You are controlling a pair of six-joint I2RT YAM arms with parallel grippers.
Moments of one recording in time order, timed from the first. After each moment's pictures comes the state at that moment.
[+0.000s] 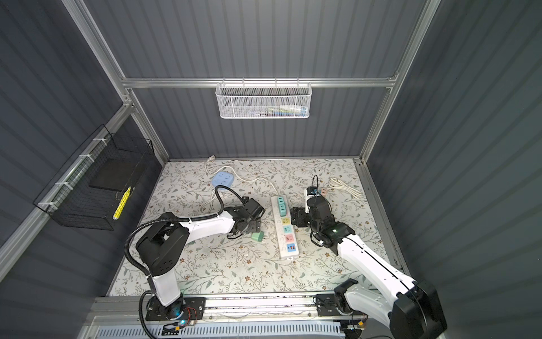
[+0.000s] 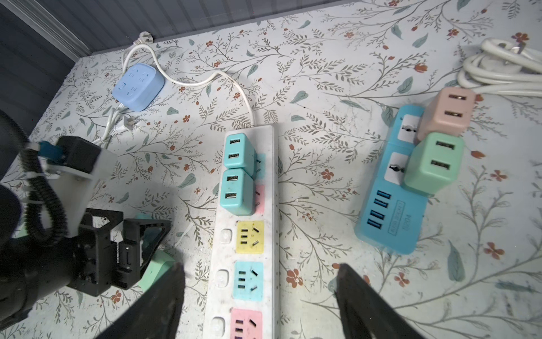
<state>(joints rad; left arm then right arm) -0.82 1.86 1.13 -0.51 -0.35 -0.67 0.49 1.06 0.69 -0.26 0.07 0.39</state>
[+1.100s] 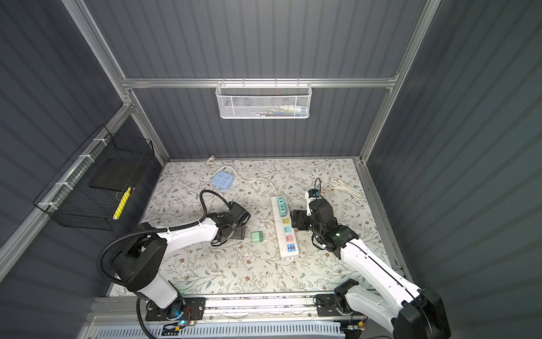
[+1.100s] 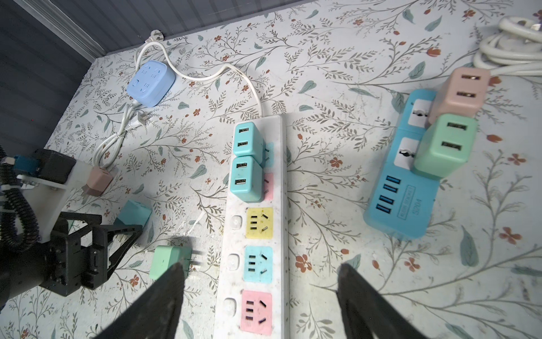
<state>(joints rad) -0.76 1.65 0.95 -0.54 -0.37 -0.55 0.49 1.01 0.67 -0.29 0.04 0.42</state>
